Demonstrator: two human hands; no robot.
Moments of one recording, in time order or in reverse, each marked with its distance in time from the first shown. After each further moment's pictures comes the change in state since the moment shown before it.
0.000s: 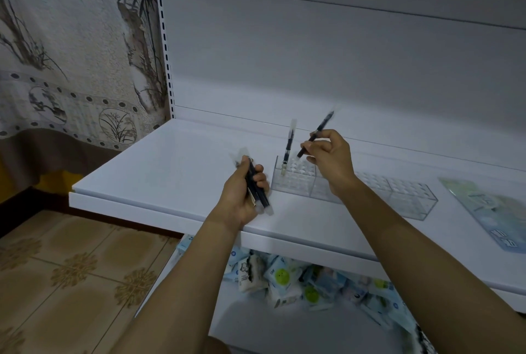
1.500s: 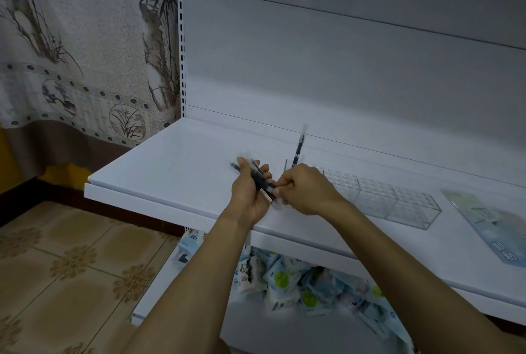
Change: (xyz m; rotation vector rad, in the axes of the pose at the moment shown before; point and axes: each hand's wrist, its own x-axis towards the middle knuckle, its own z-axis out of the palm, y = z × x) left_hand 0.003 -0.001 -0.002 0.069 0.134 0.129; right_hand -0.069 -0.036 0.041 -0.986 -0.452 -0.099
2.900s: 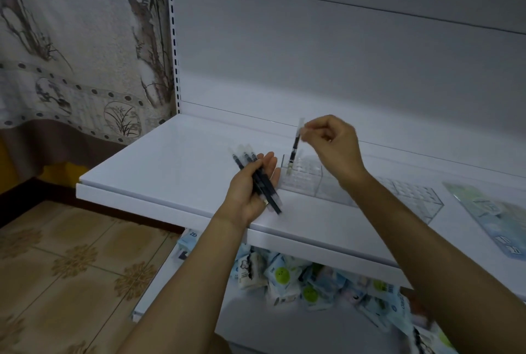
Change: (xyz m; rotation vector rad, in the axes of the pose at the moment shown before) left_hand -0.012 0.002 0.008 -0.084 -0.086 -0.092; right_hand 0.029 0.036 -0.035 0.732 0.477 -0.087
